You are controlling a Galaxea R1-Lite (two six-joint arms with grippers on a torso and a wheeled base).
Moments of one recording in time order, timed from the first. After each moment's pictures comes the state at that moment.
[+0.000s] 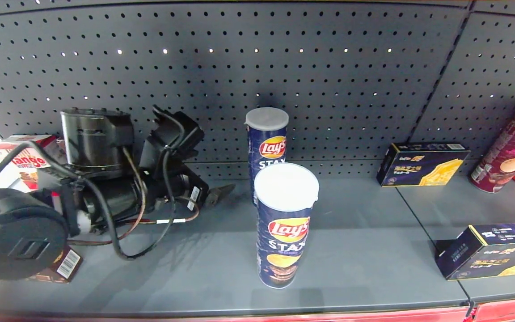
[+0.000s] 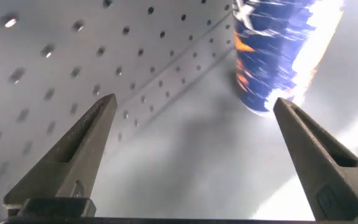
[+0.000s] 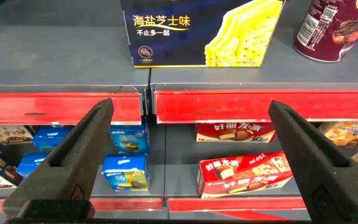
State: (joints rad) left arm -0.43 1.65 -0.87 -0.52 -0.09 0.34; right arm 0.00 0.00 0.00 0.00 0.01 -0.01
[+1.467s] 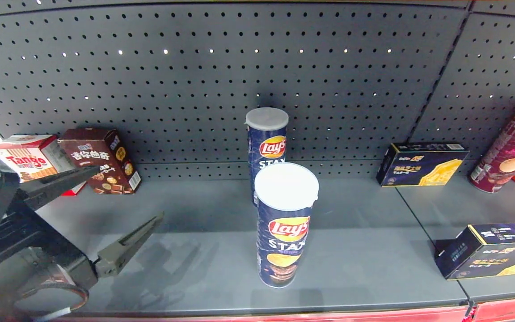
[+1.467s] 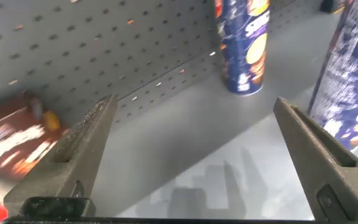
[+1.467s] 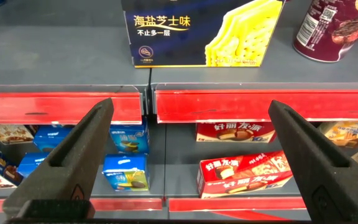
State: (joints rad) left arm -0.54 1.07 -0.40 -0.69 0.11 0.30; right arm 0.00 0.00 0.00 0.00 0.01 -0.01
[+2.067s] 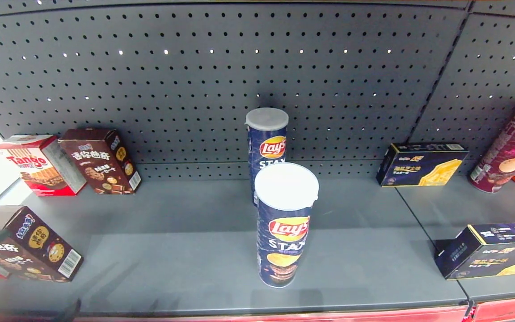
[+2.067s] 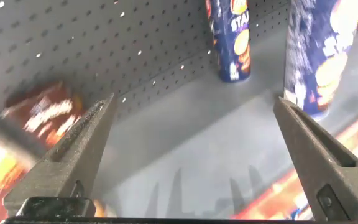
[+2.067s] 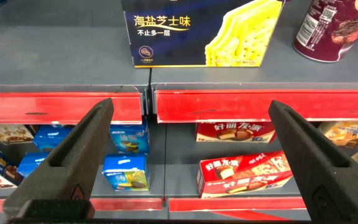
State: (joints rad) left arm -0.65 0.61 -0.20 -0.50 0.17 0.34; right arm 0.00 0.00 0.00 0.00 0.01 -0.01
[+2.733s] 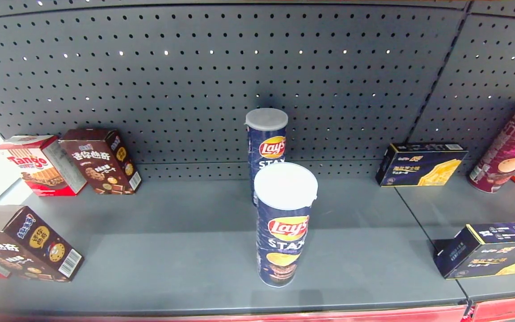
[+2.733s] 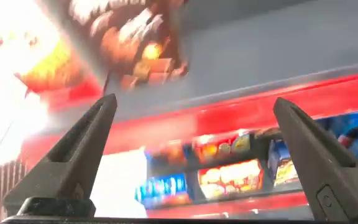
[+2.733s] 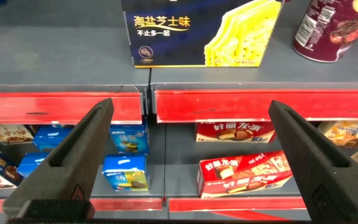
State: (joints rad) left arm -0.12 0.11 0.00 -0.07 0.18 0.21; right arm 0.00 0.00 0.00 0.00 0.01 -0.01
